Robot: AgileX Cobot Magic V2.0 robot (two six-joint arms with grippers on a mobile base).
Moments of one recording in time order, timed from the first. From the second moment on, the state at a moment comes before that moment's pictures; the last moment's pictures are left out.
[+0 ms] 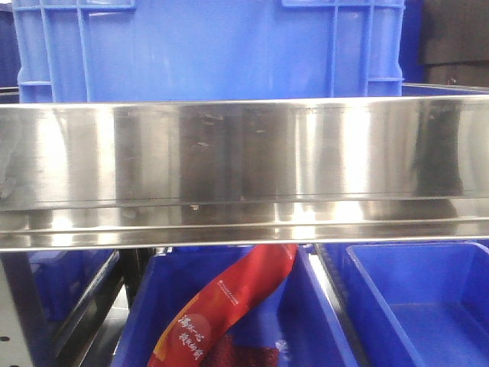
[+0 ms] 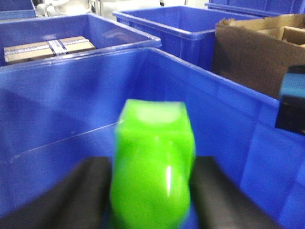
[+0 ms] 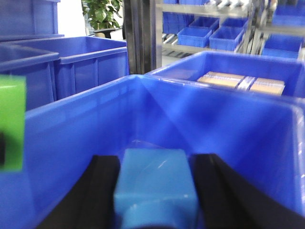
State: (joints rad) left arm -0.45 1.37 -1.28 -0.25 0.25 0.22; right arm 0.42 1.40 -1.22 0.02 0.02 0.05
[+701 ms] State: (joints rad) left arm -0.45 1.29 -1.28 -0.27 0.28 0.22; right arm 0.42 1.37 -1.22 0.07 0.03 0.05
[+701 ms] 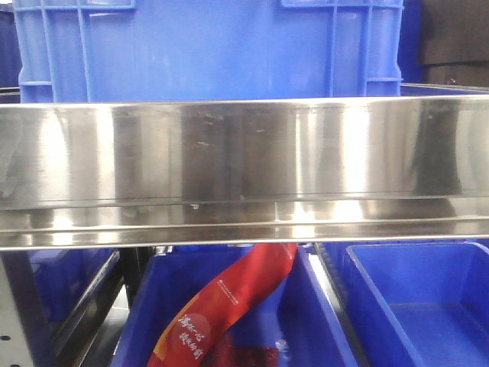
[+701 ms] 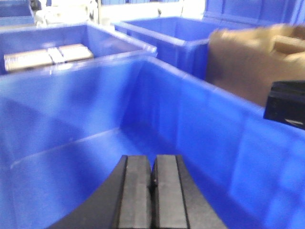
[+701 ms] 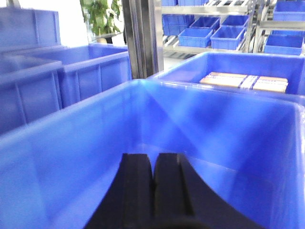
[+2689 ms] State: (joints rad) left arm 0.13 0.11 -0.31 -0.33 0.34 0.22; right arm 0.00 0.30 -0.32 0.07 -0.04 0.05
